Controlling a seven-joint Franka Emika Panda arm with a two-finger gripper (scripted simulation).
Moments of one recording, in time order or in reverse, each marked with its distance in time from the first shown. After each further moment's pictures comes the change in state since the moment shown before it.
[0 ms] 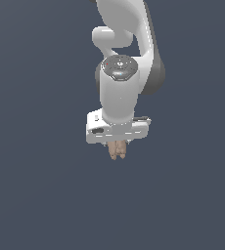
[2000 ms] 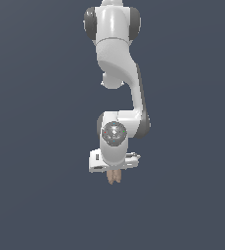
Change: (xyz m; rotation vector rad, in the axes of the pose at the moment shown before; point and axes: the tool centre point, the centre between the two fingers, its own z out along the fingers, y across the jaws) arm 0.039 0.015 0.162 0.000 -0.002 0.000
